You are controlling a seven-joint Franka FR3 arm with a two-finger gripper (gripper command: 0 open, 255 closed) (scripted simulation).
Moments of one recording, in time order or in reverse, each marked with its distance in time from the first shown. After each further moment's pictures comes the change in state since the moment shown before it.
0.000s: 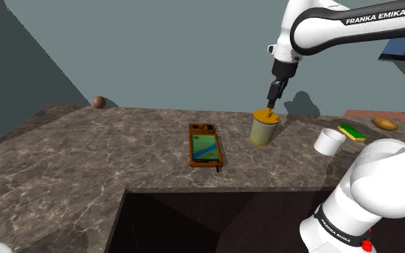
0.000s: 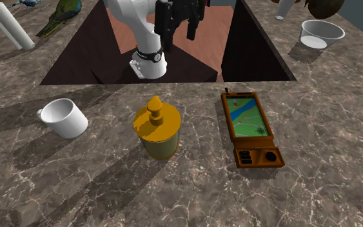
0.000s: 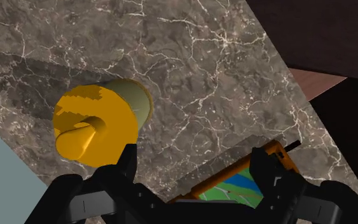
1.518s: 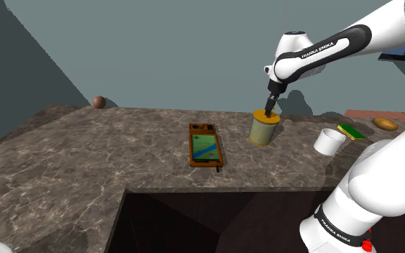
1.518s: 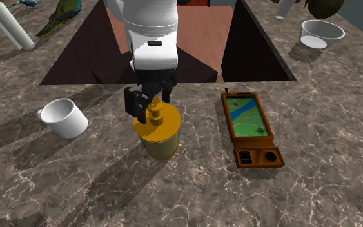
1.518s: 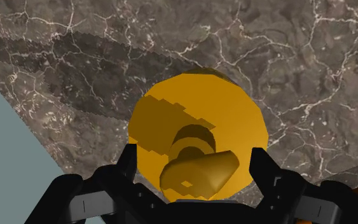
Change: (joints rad) arm -0.052 0.366 -0.243 0.022 -0.094 0.442 -0.253
